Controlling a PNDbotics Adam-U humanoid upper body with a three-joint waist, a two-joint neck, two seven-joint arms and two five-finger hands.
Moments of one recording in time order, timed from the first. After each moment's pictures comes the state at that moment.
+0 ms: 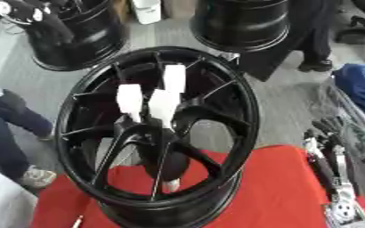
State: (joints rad) left arm -0.81 0.92 -0.38 -1.62 -0.03 -0.30 -0.82; right arm -0.01 -0.19 0.07 -1.51 0.16 -0.26 -0.33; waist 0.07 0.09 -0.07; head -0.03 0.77
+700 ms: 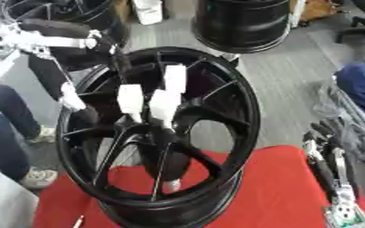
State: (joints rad) left arm -0.92 0.70 -0.54 -1.38 -0.18 -0.32 -0.80; right arm 0.00 -0.19 0.07 -1.51 0.16 -0.26 -0.33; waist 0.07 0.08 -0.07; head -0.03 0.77
